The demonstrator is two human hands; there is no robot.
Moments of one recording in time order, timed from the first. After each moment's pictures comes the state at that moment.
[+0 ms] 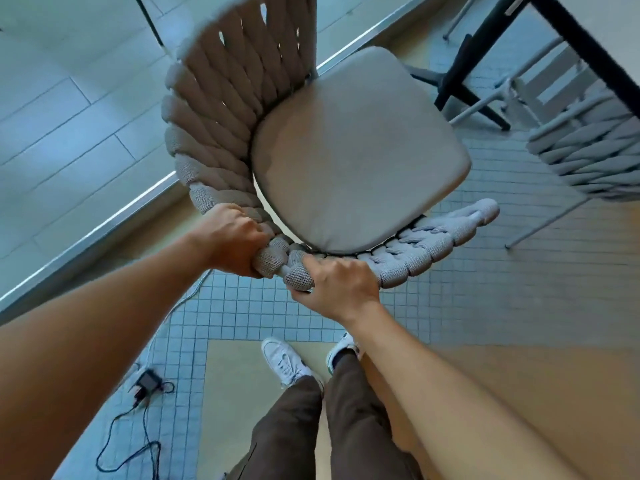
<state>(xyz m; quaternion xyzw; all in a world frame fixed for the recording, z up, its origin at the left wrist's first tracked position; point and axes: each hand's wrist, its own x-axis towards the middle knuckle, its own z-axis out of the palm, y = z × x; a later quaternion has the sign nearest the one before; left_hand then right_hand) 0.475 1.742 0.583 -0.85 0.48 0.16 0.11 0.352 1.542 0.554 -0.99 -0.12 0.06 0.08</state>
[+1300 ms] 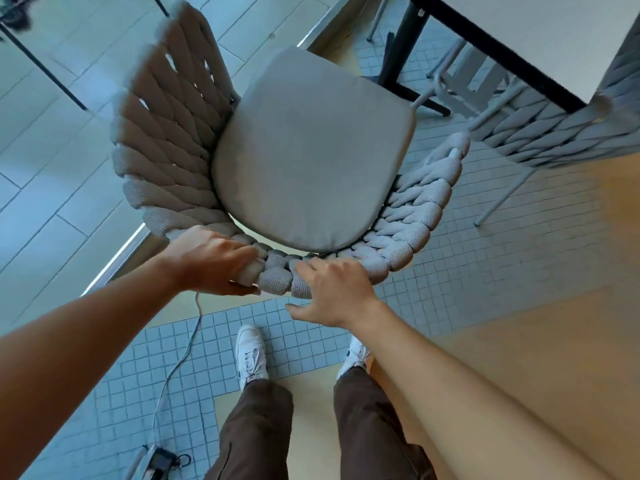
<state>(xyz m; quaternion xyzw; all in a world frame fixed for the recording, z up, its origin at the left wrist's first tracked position) 0.575 1.717 0.560 -0.79 0.61 0.05 -0.02 0.418 1.506 0.565 -0.99 -0.05 0.08 0.11</state>
